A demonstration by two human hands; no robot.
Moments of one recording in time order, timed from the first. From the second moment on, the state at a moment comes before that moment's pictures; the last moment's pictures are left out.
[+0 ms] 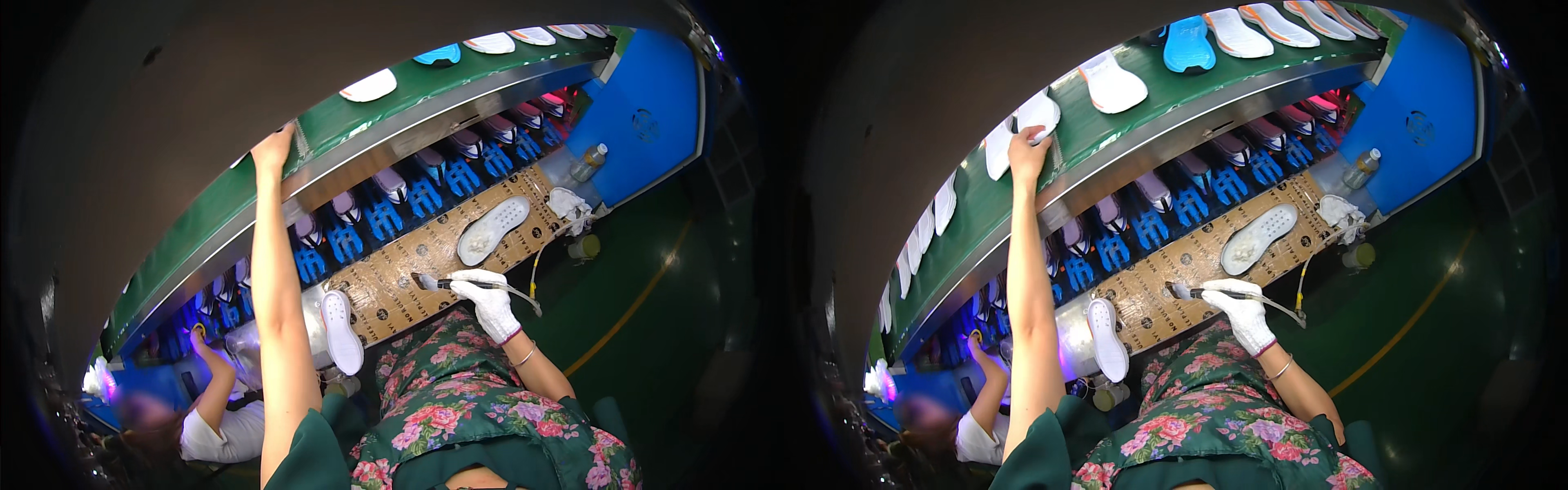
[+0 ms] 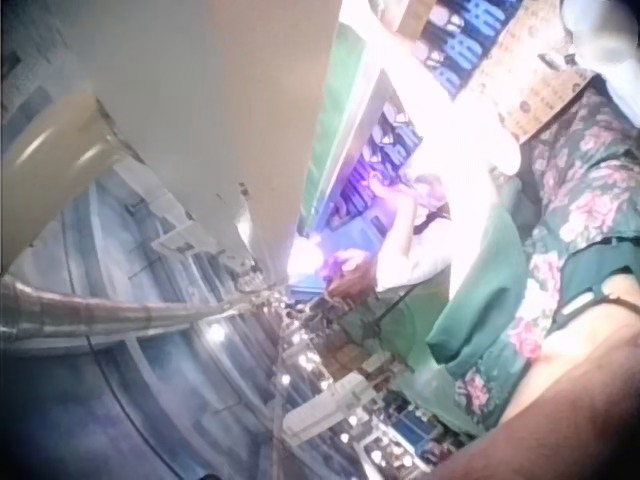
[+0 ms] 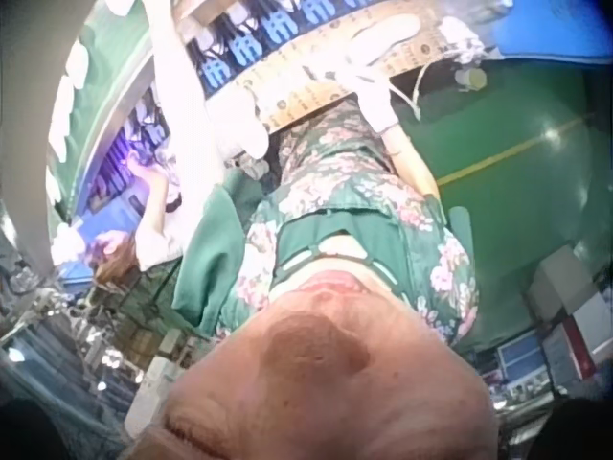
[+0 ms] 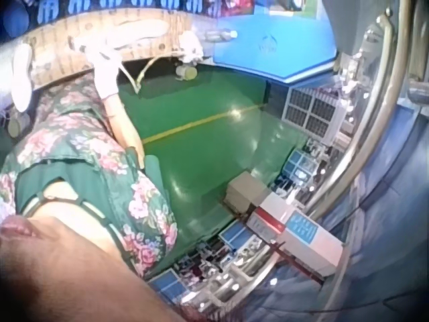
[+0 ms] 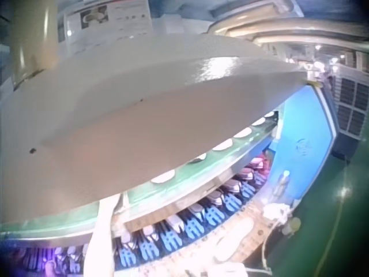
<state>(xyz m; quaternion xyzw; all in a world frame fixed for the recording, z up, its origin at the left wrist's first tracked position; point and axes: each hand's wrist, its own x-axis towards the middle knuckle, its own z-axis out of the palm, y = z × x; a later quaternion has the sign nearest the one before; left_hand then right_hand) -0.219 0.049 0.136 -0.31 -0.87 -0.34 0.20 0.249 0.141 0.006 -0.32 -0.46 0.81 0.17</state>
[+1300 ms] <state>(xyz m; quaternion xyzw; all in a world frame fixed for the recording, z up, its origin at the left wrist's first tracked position) 0.155 -0.059 0.022 0.05 -0.28 -0.80 -0.52 0.207 0.140 0.093 -0.07 -0.67 0.72 0.16</state>
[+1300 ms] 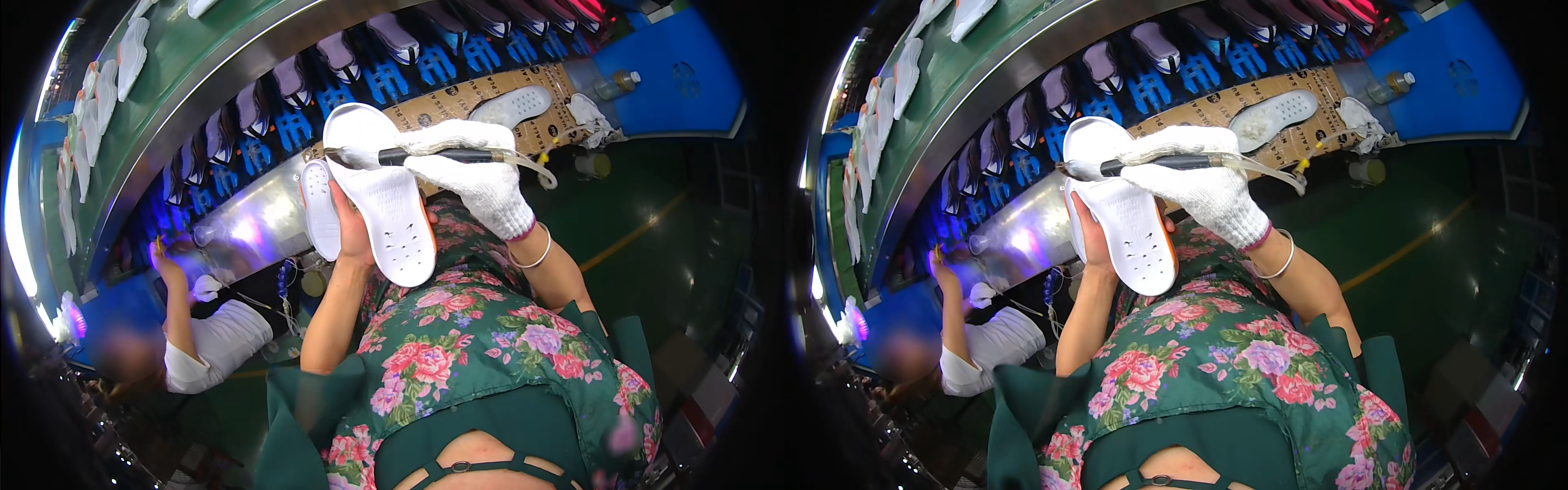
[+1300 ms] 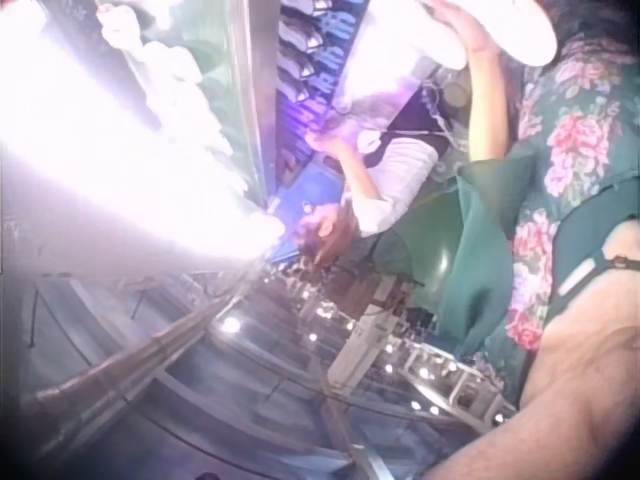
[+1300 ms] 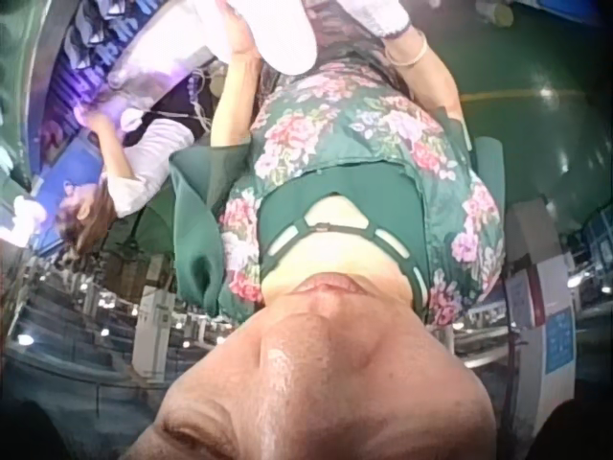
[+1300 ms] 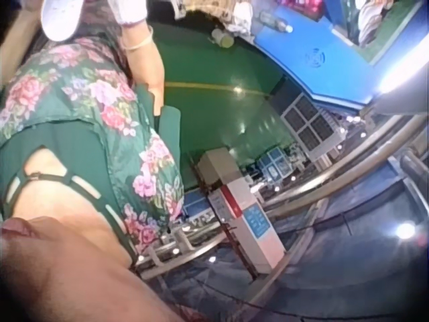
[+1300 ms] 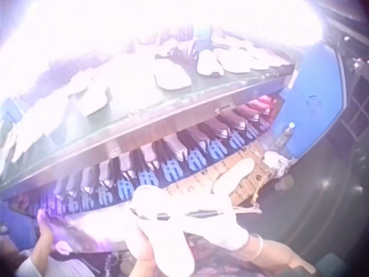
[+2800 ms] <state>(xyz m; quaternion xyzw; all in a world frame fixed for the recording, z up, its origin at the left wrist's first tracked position) 0.119 -0.052 0.006 0.01 -0.29 -0.86 -0.42 0.204 0.126 0.090 0.07 -0.80 0.53 0.27</state>
